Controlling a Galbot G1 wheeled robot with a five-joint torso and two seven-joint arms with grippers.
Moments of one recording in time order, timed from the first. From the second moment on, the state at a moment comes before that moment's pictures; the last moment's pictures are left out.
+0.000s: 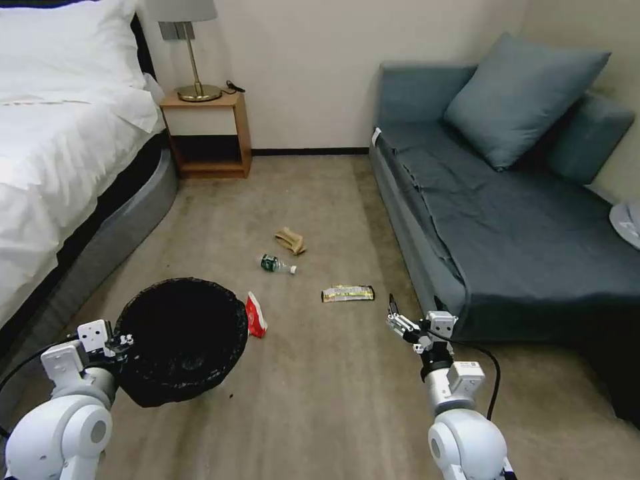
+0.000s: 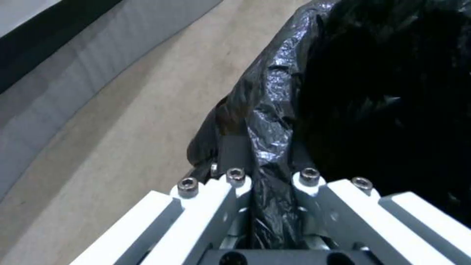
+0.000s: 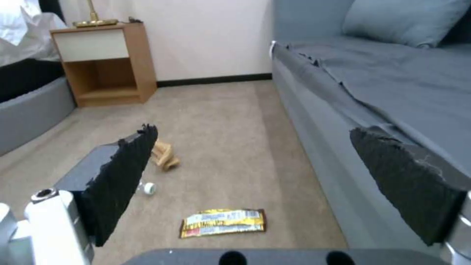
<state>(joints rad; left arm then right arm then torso) 1.48 -1.29 -0.88 -2.19 -0.57 0.74 -0.33 -1.48 1.47 0.42 2.04 0.12 -0.08 0.11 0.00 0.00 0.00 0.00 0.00</state>
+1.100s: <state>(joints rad) 1.46 -1.28 -0.90 -2.17 -0.58 0.74 -0.33 -1.47 1.48 0.41 2.01 0.09 -0.06 0.08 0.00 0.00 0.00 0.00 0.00</state>
